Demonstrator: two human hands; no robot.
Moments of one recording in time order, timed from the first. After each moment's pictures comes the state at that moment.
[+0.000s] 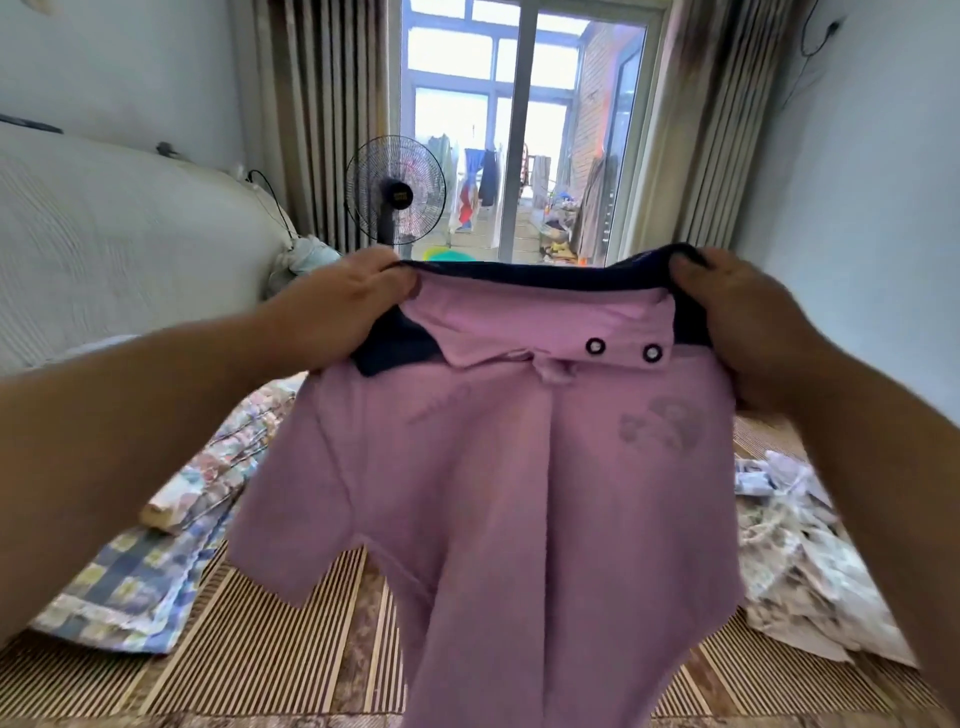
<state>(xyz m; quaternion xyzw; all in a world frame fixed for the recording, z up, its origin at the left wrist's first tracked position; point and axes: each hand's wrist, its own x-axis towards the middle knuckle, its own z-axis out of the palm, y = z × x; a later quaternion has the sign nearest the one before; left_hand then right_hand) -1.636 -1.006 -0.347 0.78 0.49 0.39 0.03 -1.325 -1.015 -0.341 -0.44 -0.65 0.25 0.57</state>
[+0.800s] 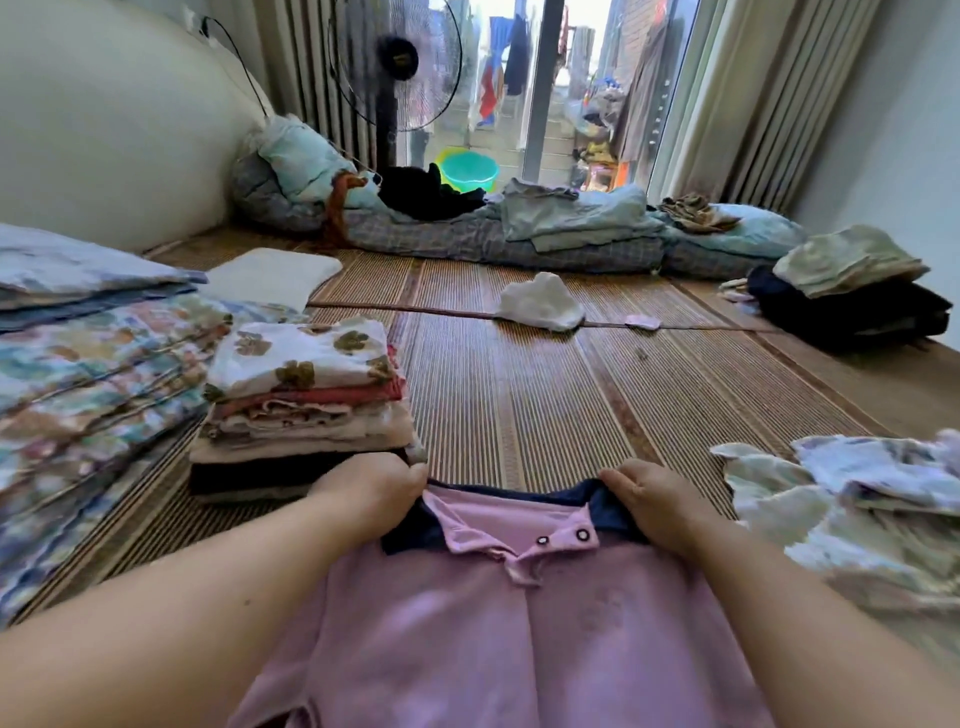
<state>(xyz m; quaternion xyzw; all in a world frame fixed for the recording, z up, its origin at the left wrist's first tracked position) -1.607 -0.770 -0.659 0.67 0.72 0.10 0.16 -1.296 -0.764 -0.650 -0.66 -0.70 0.20 0.15</state>
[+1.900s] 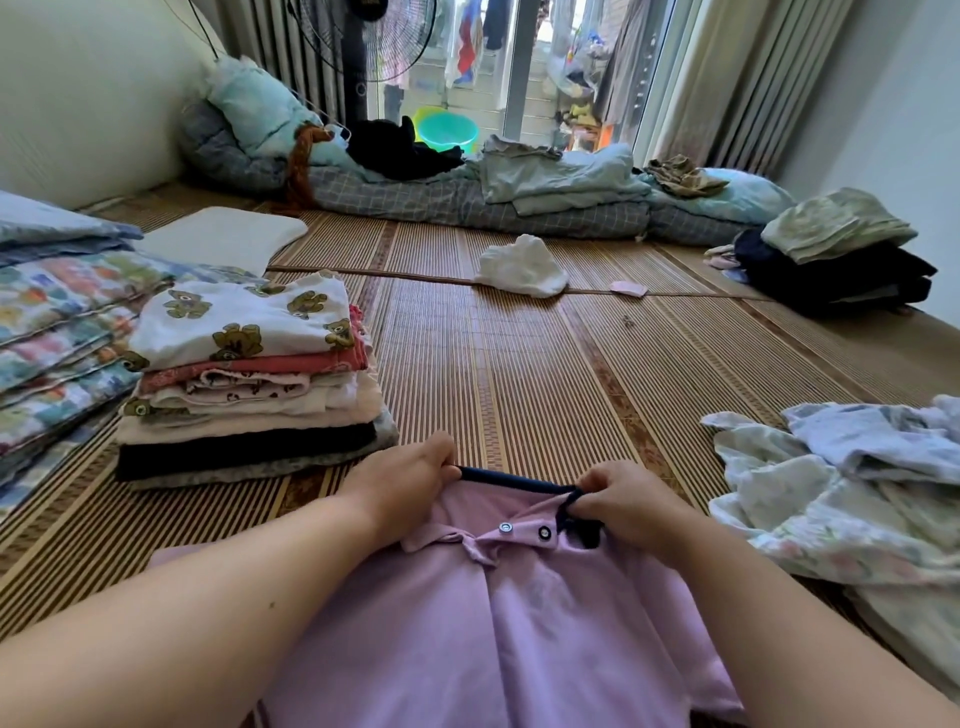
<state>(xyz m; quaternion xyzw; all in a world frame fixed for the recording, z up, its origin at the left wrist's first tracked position) -1.566 -0.752 -0.704 0.79 0.57 0.16 0.11 -1.311 -0.768 -0.675 -0.69 -0.63 0.31 0.16</state>
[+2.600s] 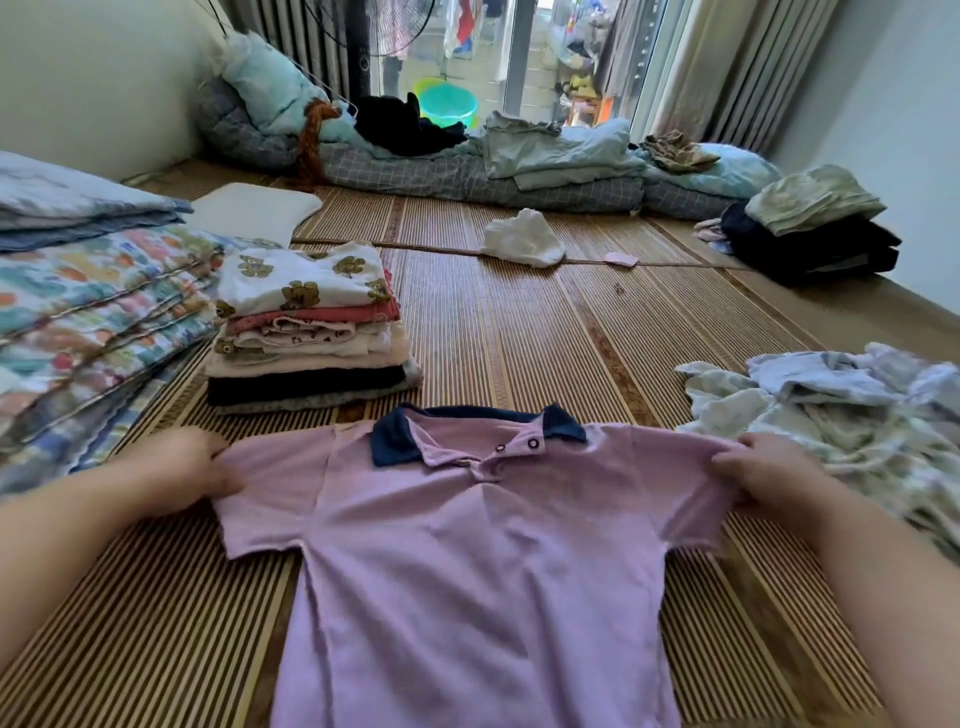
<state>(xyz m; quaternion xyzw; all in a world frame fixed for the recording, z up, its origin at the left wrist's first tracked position) -1.757 -0.862 -0.667 0.62 0.78 -0.07 0.11 -1.210 -0.863 -0.643 -0.78 -0.48 0.31 0.27</state>
